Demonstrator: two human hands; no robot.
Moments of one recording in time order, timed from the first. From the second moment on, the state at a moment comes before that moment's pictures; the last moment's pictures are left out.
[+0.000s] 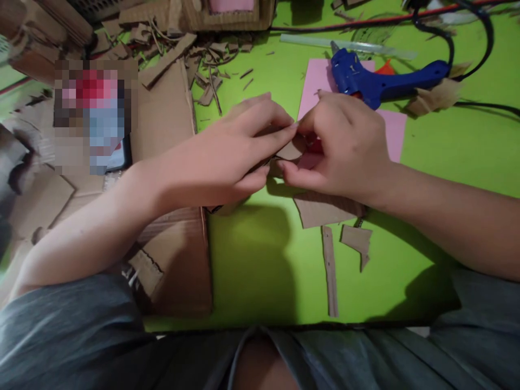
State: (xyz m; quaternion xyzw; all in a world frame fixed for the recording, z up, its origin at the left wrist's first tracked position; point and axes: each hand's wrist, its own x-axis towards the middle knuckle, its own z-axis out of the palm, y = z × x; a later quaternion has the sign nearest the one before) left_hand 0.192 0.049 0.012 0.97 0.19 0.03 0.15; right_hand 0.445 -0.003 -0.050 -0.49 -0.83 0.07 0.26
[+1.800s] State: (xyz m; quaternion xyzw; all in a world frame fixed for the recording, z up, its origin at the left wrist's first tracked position) left_hand 0.175 0.037 0.022 0.96 0.27 -0.06 0.09; right_hand 0.449 0.000 -0.056 -0.27 -0.91 -0.13 0.30
